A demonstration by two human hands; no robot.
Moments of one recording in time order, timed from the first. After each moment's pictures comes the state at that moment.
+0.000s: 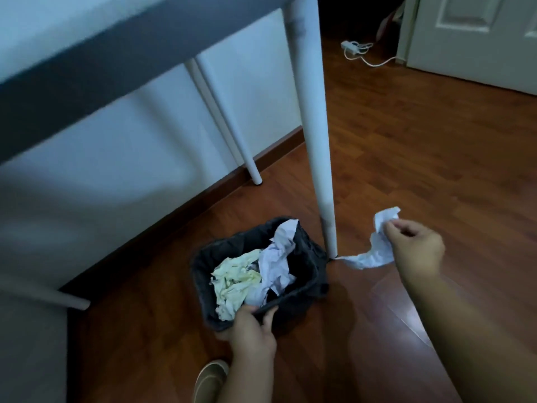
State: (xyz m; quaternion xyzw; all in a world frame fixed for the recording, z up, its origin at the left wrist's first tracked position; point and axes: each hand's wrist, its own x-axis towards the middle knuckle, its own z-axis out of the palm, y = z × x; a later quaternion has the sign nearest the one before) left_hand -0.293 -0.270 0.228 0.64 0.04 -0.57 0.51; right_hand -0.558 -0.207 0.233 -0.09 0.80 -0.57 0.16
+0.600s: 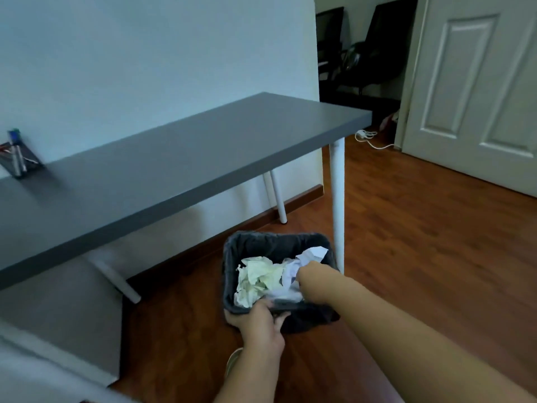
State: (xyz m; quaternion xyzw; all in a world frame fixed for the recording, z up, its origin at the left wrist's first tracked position) left_hand -0.190 -0.130 0.437 0.56 -0.07 -0.62 0.54; right_hand -0.317 -0.140 0.464 -0.69 0.69 0.11 0.19
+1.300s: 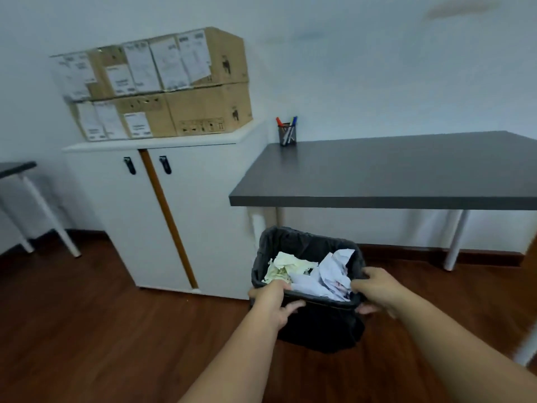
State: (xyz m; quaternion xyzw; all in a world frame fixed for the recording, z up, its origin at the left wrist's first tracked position) left_hand 0.173 -0.055 0.537 0.59 -0.02 -0.55 0.59; right_hand -0.031 -0.118 0.532 -0.52 0.62 -0.23 0.54
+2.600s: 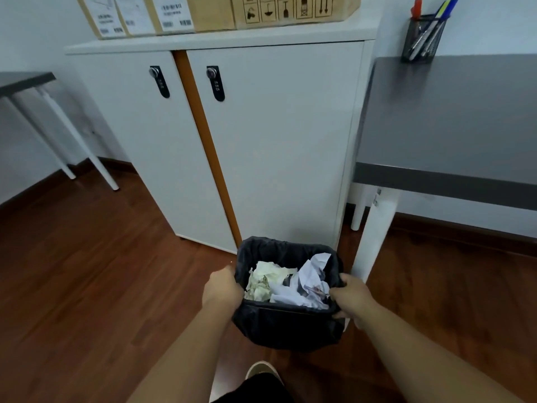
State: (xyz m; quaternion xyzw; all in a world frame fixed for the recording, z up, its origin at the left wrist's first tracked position) left_hand 0.540 -0.151 0.384 0.89 -0.39 -0.20 0.12; right_hand 0.300 -0.253 0.349 -0.48 0.61 -0.16 0.61
